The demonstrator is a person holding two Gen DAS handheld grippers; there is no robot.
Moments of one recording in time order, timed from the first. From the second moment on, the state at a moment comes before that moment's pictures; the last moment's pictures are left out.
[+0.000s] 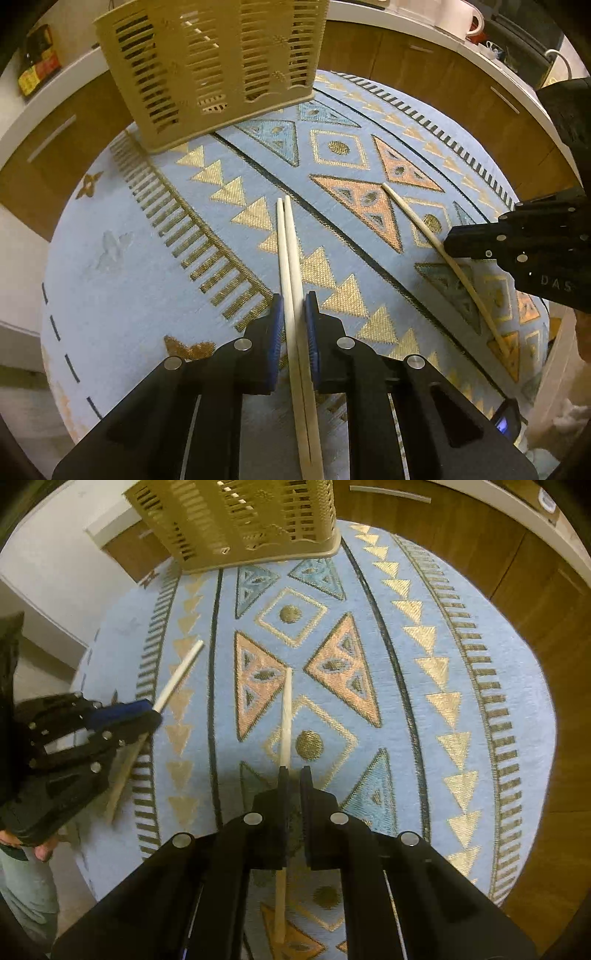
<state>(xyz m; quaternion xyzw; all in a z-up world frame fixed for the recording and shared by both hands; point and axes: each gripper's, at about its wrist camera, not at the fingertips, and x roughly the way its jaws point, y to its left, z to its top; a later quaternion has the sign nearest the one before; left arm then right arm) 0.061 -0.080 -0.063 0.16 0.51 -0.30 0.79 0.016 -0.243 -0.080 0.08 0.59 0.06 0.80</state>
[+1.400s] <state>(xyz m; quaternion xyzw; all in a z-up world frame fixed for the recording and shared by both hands) 0.082 -0.063 0.087 0.00 0.27 -0.33 0.91 0.011 -0.248 0.056 0.07 0.36 0.14 0.92</state>
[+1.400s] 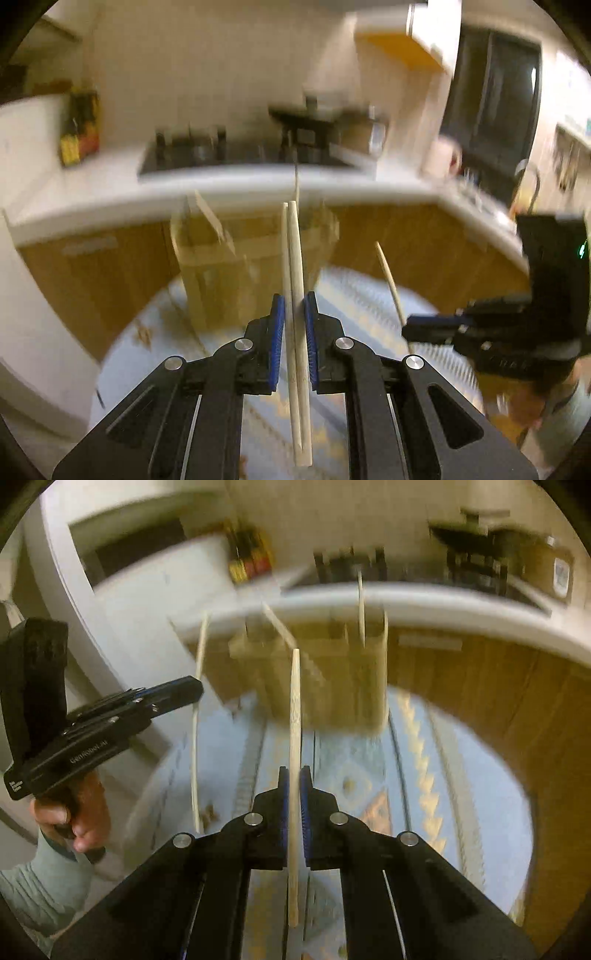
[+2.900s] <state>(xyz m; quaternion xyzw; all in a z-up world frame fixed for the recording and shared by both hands) 0.166 -0.104 0.107 -0.04 0.09 -0.24 0.97 0.123 -0.274 0.085 0.07 0.10 0.04 0.99</state>
